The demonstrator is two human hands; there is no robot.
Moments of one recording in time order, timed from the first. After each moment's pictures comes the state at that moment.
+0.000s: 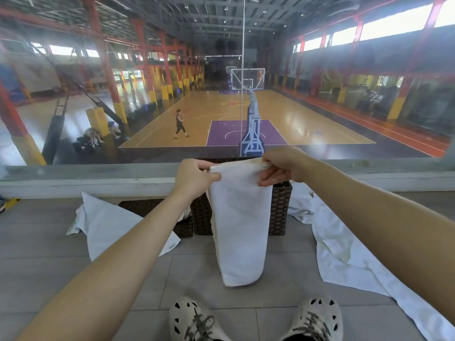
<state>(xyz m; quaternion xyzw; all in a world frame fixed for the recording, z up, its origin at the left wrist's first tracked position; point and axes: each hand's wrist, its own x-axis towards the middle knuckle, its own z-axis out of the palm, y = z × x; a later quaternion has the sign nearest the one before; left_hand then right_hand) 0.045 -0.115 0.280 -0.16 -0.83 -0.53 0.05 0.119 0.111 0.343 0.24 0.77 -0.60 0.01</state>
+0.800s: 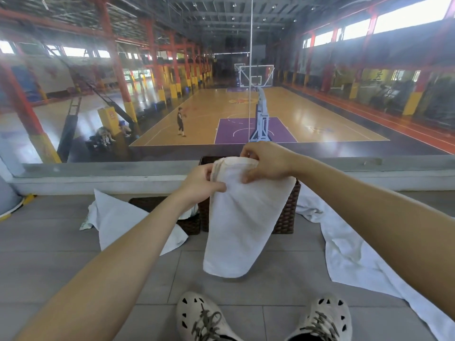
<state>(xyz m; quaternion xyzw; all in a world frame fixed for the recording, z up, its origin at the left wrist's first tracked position) 0.035 -0.133 0.262 -0.24 -0.82 -0.52 -0.07 0.108 0.087 0.344 -0.11 0.98 -0.17 -0.05</state>
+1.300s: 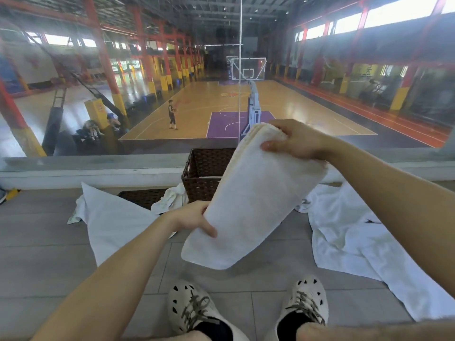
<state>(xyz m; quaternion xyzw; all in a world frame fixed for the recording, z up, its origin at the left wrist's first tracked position) 0.033 -0.145 0.167 -0.25 -0.85 -0.35 -0.30 0.148 0.158 0.361 -0.08 0.94 -0.30 -0.10</state>
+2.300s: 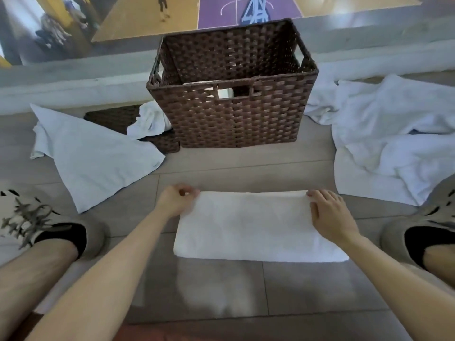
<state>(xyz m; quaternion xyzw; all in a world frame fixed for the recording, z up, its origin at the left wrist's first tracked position) 0.013 -0.178 -0.061 -0.02 -0.92 -0.31 -0.23 0.231 0.227 -0.112 0.13 0.98 -0.14 -0.07</state>
